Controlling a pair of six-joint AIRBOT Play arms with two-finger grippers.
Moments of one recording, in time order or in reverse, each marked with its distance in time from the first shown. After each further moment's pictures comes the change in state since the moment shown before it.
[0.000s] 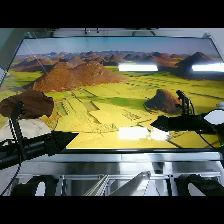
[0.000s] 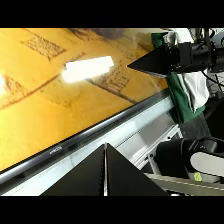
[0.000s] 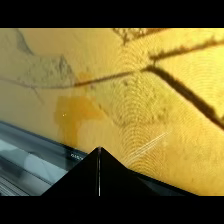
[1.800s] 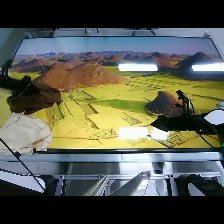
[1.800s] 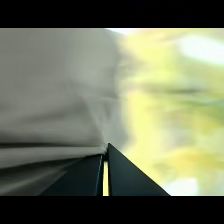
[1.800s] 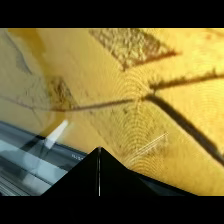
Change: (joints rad) left arm 0.249 -1.428 1.301 0.470 -0.122 -0.121; right arm 0.000 0.000 0.000 0.004 -0.002 0.000
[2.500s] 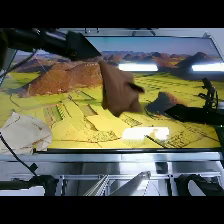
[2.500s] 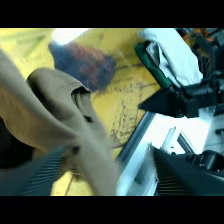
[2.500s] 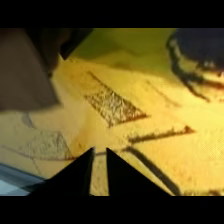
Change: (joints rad) left arm -0.565 0.219 0.122 -0.334 -0.011 0.034; right arm -0.211 0.098 0.084 -0.003 0.044 -0.064
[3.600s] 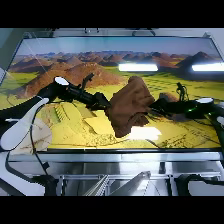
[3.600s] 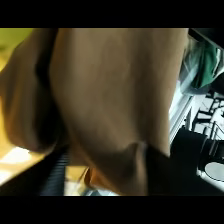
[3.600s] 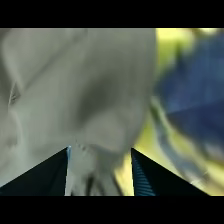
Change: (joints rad) left arm -0.066 -0.278 -0.500 -0.094 0.167 0.146; right arm 0.056 -0.708 0.180 0.354 -0.130 -0.333
